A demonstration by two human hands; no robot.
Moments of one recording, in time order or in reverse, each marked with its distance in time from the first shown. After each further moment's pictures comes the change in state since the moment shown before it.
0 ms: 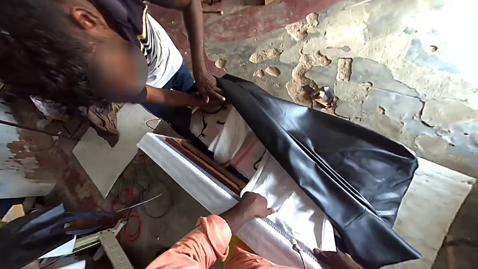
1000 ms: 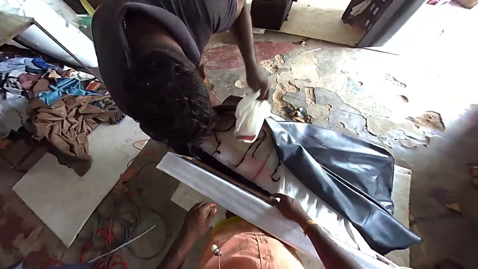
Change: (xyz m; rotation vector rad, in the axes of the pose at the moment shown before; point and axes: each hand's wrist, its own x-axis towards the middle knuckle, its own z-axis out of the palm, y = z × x) left_hand -0.169 -0.362 0.079 -0.372 0.755 0.075; right_hand 0.095 -0.341 0.016 0.044 0.486 -0.099
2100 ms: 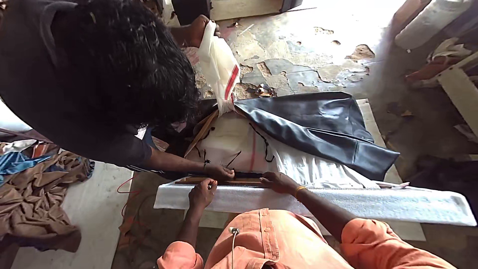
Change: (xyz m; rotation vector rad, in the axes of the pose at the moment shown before) left_hand 0.153 0.005 -0.079 0.262 -0.169 -0.075; right_hand 0.027 -0.054 0.019 0.157 0.047 0.023
